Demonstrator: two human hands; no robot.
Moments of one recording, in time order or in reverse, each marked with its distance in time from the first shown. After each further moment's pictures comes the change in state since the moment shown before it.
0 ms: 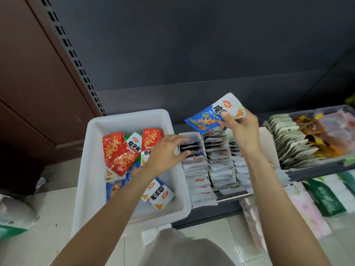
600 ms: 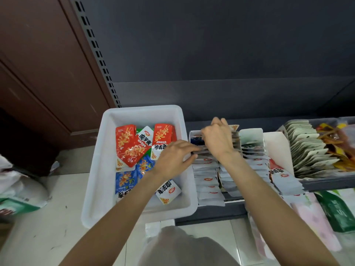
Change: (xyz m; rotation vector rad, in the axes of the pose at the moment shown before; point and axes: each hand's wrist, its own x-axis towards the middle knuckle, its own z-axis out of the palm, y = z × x) left_hand -0.025 0.000 0.011 0.009 0.079 0.110; right_hand 0.002 0.048 0.069 -1.596 -0.373 -0.510
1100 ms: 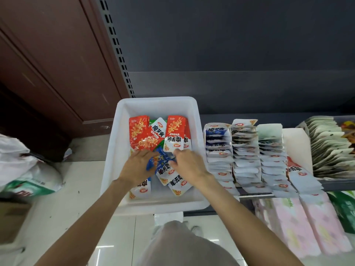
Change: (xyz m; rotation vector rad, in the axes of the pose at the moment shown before) left_hand -0.111 -0.091 -0.038 0.249 -0.167 -0.442; right_hand -0.043 -0.118 -0.004 0.514 -0.404 -0.092
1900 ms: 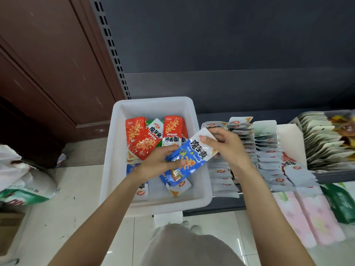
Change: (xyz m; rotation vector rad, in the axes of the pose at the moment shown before) left_hand 0.011 0.086 -0.051 -1.062 -0.318 -0.042; right_hand -0.039 0.056 -0.066 1.120 0.279 0.268
